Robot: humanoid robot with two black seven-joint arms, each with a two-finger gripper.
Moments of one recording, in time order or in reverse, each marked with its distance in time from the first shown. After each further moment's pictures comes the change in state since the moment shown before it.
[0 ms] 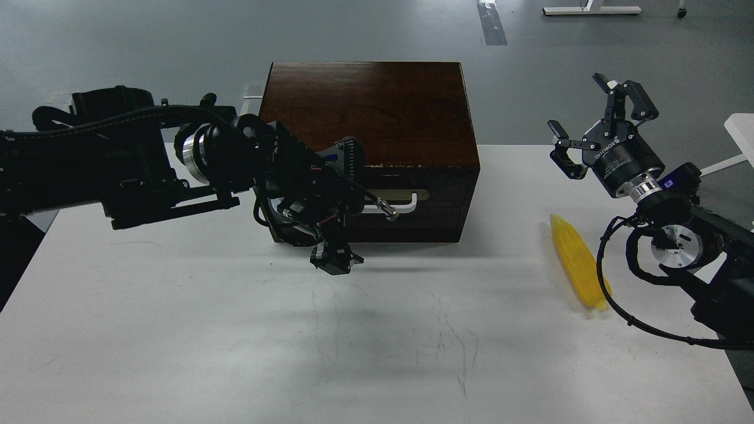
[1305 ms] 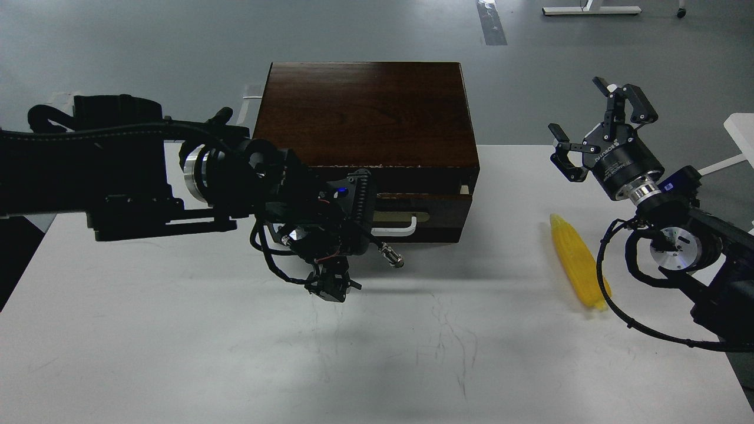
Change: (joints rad) left arm -0.076 0.034 0.081 -0.206 0.000 0.000 0.000; right arm -0.008 0.002 -0.001 0.001 0.000 -0.014 0.000
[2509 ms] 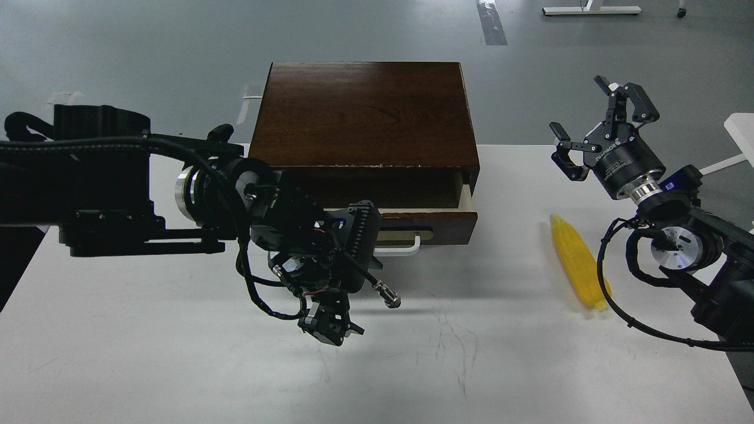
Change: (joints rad) left arm -0.015 0.059 -0.009 -0.152 0.000 0.000 0.000; right arm 0.000 -0.002 0.006 0.000 0.000 0.000 0.000
